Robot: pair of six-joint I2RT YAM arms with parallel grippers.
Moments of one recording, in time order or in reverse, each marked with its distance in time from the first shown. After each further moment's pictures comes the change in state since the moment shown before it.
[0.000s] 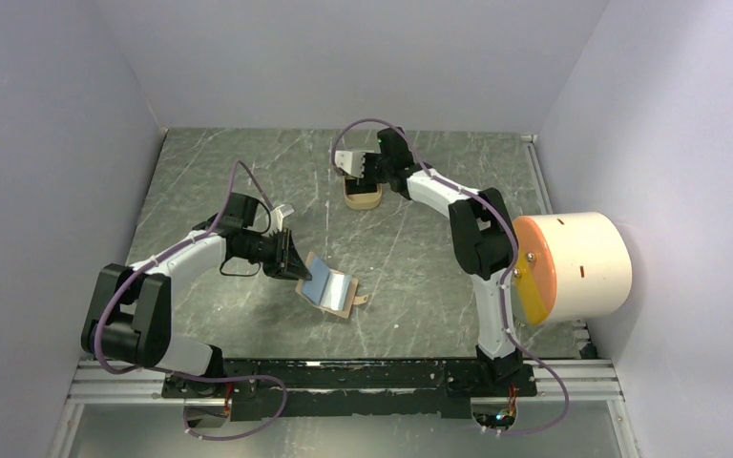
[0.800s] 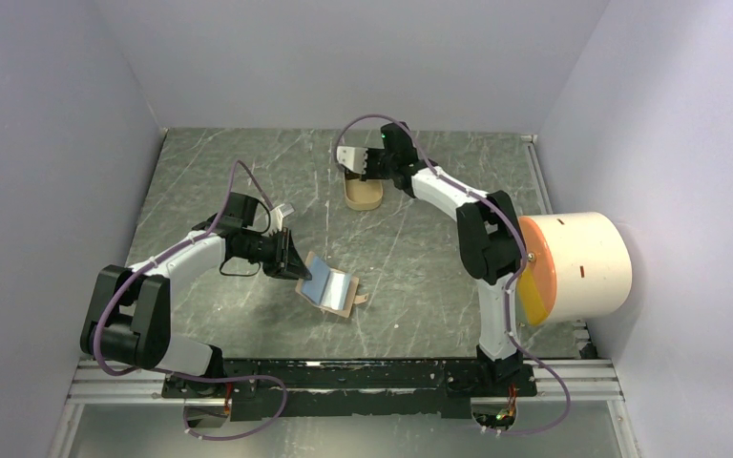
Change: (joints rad) left arm 0.000 -0.007 0.000 0.000 0.000 0.000; right arm -0.002 -0.072 -0.022 -0.023 0.000 -0.010
